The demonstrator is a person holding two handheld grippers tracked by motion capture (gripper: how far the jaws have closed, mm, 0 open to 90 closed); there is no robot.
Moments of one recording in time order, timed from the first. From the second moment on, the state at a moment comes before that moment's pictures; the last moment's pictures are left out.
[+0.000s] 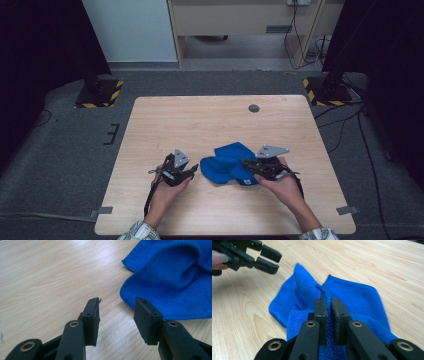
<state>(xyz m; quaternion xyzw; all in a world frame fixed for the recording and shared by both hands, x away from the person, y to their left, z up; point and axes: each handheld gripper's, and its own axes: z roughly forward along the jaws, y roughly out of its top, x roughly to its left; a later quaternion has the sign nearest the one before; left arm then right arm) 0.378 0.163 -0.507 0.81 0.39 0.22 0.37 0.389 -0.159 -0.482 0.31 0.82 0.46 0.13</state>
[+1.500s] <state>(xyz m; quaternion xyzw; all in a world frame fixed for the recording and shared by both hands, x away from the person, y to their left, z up) 0.410 0.094 -0.530 0.85 0.36 0.15 0.36 0.385 -0.270 -0.508 0.45 0.77 0.41 0.18</state>
